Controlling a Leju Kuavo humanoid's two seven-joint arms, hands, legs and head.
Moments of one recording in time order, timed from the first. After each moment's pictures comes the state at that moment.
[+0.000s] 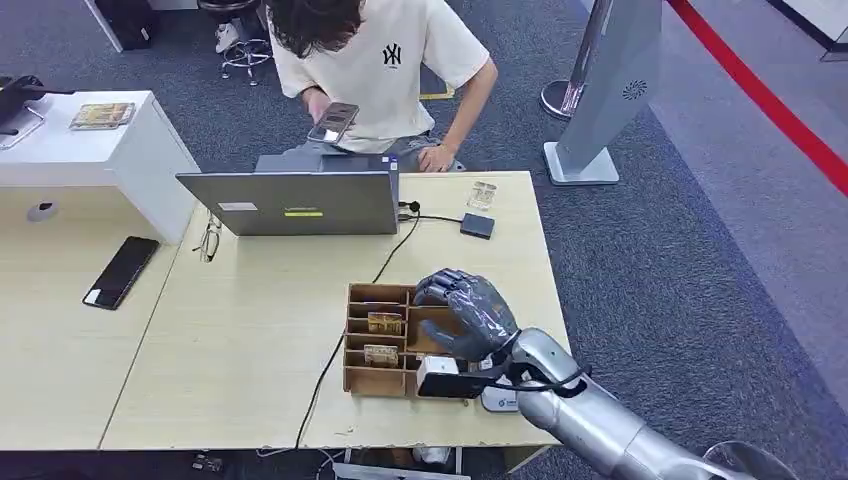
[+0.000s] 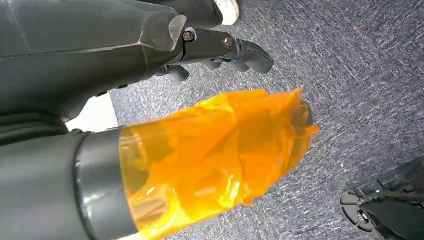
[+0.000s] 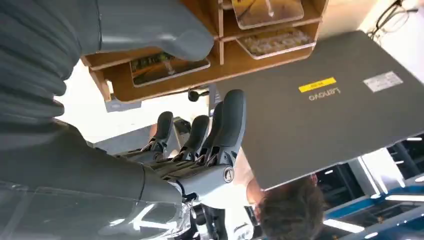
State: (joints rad) left arm -0.13 0.04 -0.80 -0.20 0.07 0.25 0.18; right arm -0.38 -0.22 0.75 -1.18 0.56 -0.47 -0.31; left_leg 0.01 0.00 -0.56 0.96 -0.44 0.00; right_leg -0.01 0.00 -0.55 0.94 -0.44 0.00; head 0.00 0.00
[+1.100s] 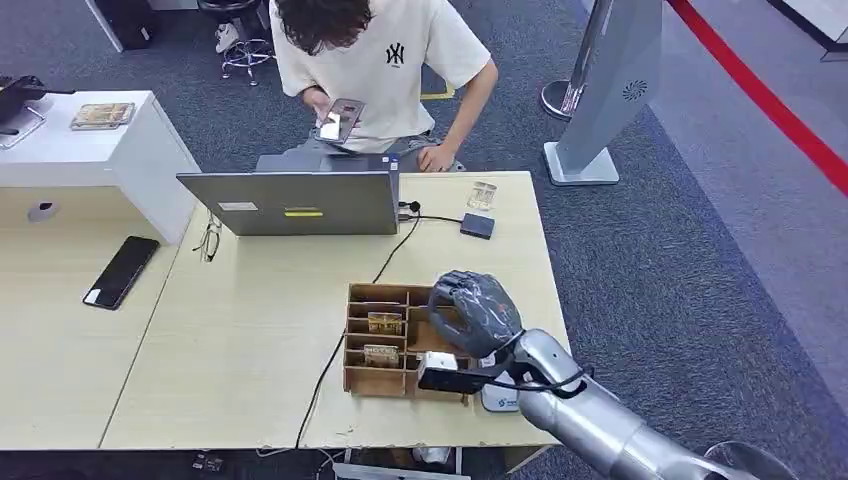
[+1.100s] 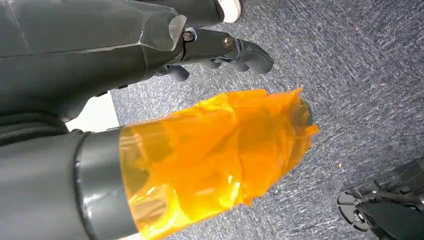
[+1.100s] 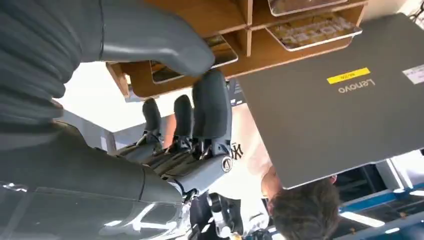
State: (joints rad) left arm -0.13 0.04 -0.78 -0.20 0.07 0.25 0.18; right arm -0.39 -0.22 0.76 -1.13 0.62 -0.56 -0.26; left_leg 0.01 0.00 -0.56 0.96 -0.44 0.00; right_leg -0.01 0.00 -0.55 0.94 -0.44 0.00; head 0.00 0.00
